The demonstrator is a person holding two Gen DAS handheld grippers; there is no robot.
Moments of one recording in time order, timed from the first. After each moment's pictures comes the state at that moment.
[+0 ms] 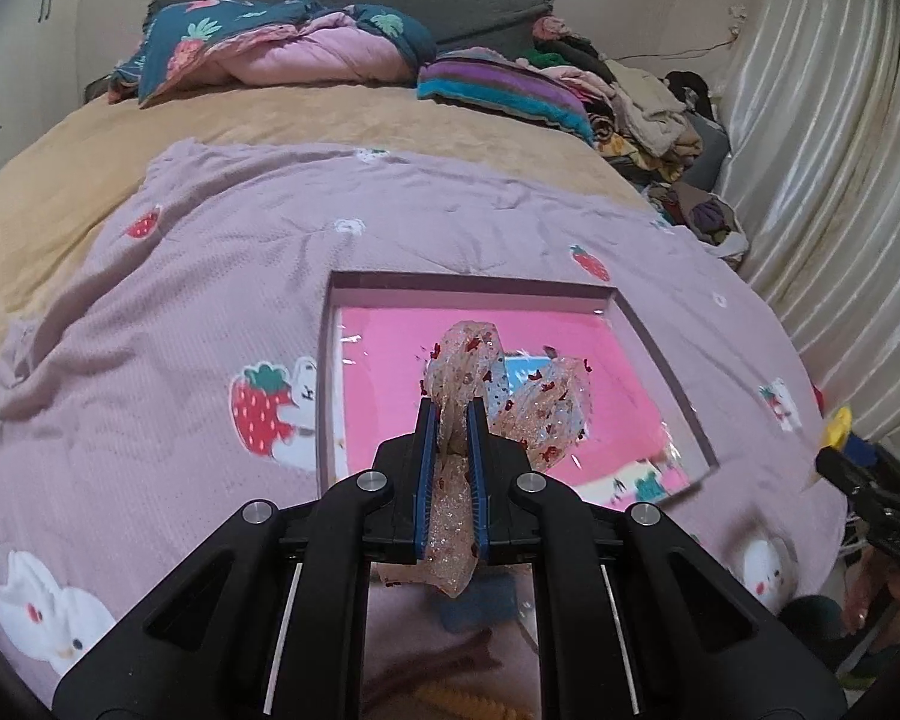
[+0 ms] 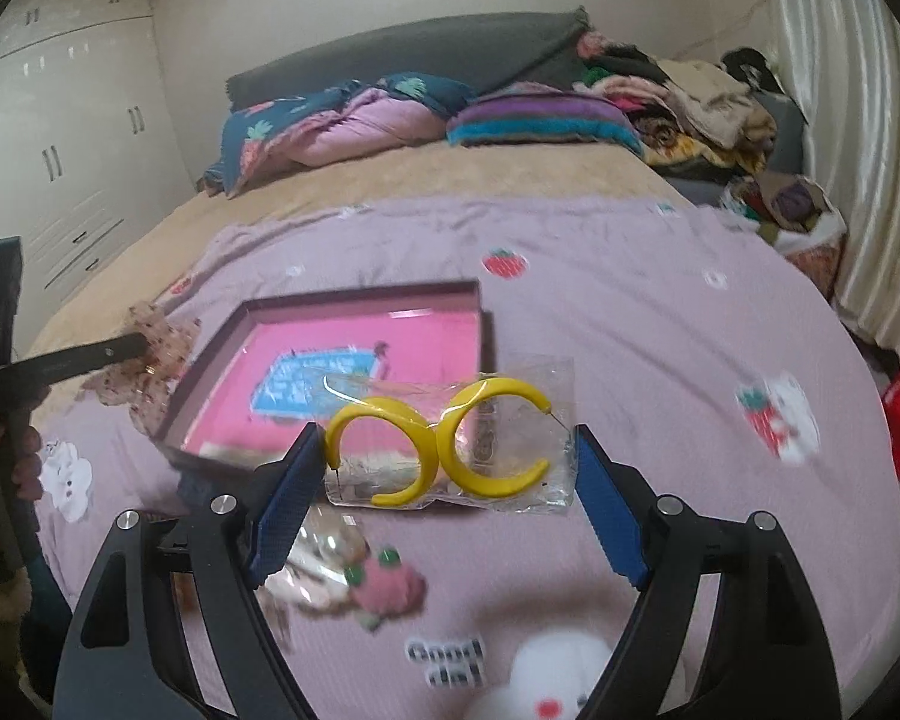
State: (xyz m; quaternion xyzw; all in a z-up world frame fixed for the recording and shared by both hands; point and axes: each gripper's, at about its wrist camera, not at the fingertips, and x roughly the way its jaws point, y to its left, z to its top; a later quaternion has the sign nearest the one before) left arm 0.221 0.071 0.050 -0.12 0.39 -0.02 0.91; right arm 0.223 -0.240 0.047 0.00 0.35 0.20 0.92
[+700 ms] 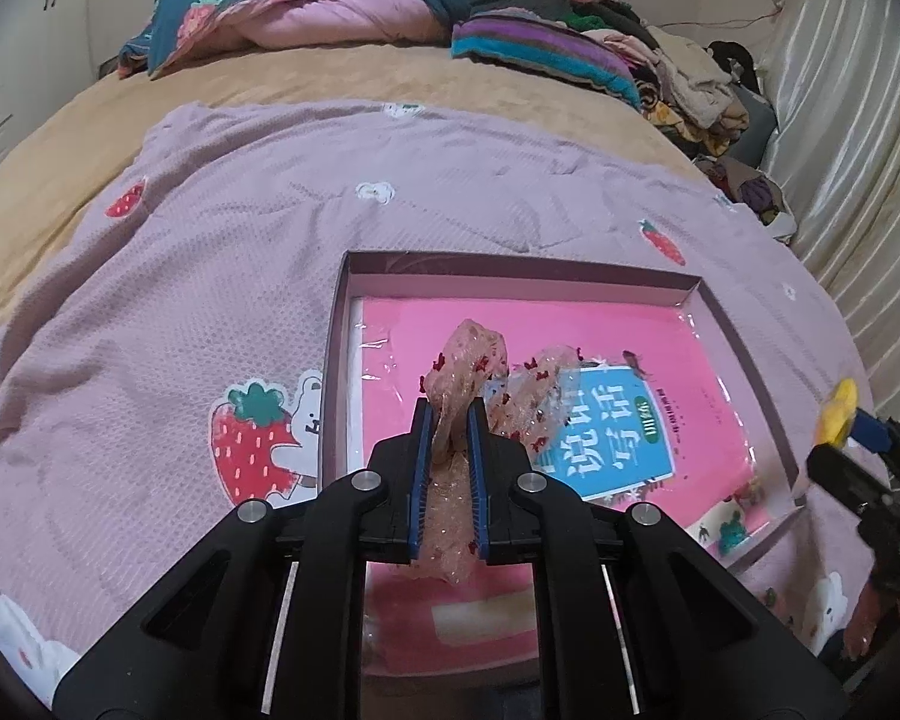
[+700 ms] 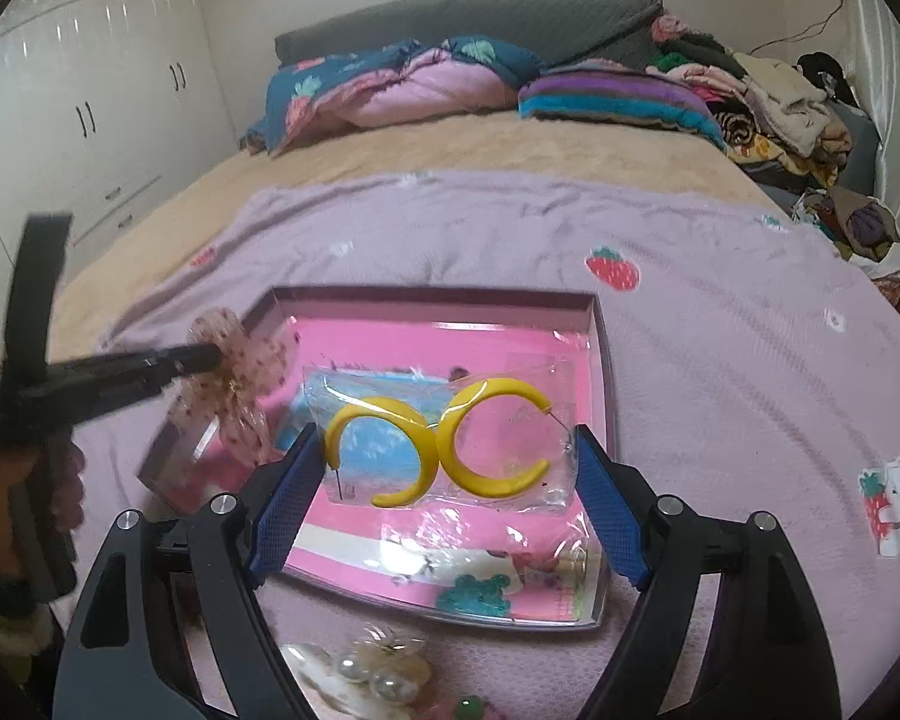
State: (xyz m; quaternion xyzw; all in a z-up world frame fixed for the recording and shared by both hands) left arm 0.283 0.080 0.003 -0.11 0.43 0.01 0.90; right arm 0.303 -0.153 0.008 -0.03 0.38 0.25 0.89
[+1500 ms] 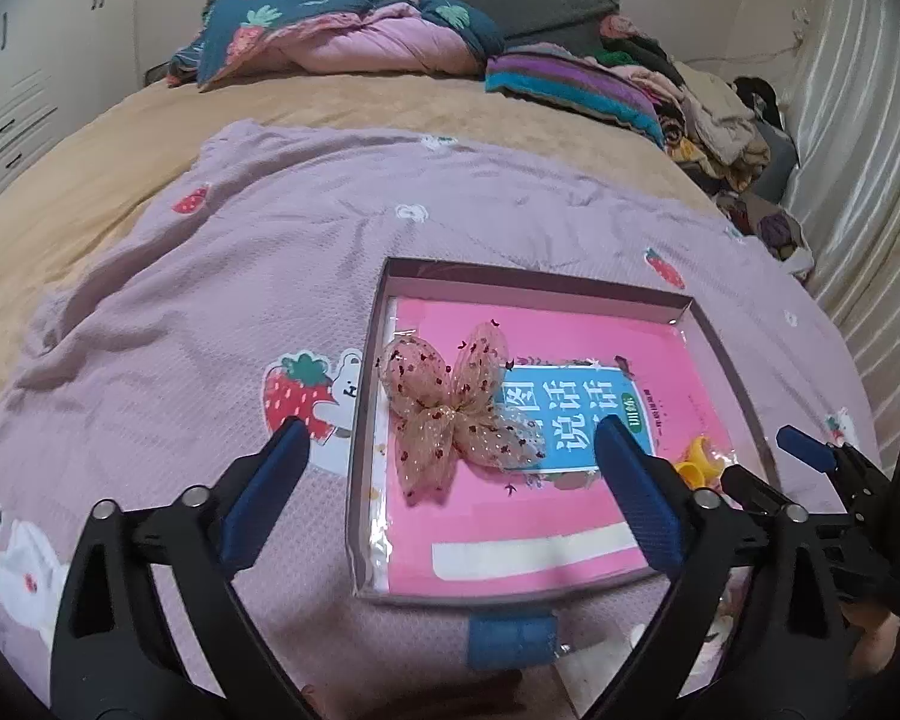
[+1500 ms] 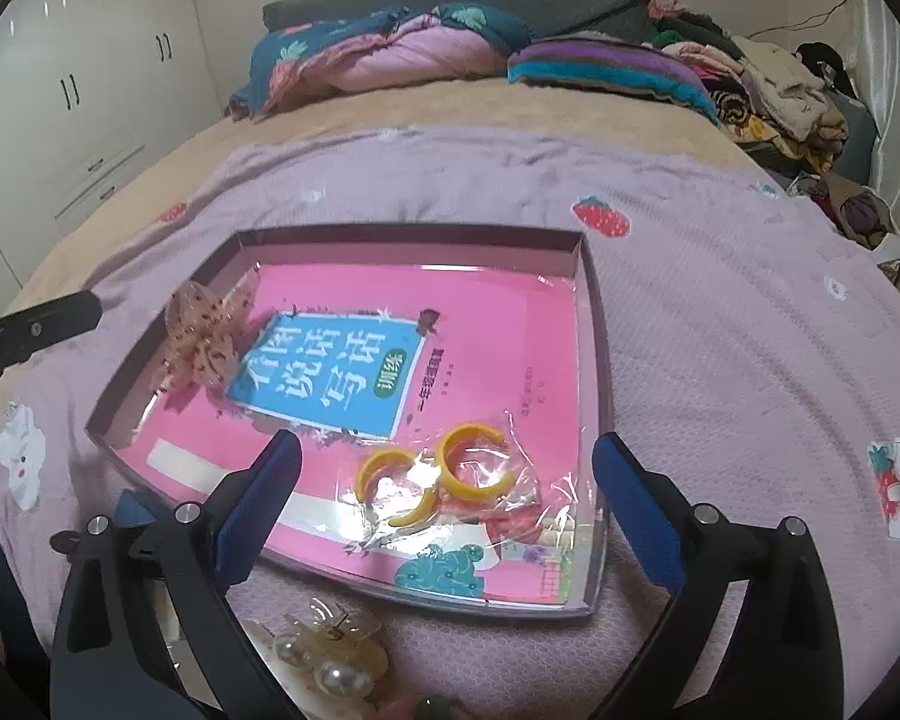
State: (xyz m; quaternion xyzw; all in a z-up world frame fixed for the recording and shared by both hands) left arm 0.230 0.070 0.033 -0.12 0.39 0.06 0.91; right arm 0.301 -0.158 -0.022 -0.05 0.40 0.24 0.88
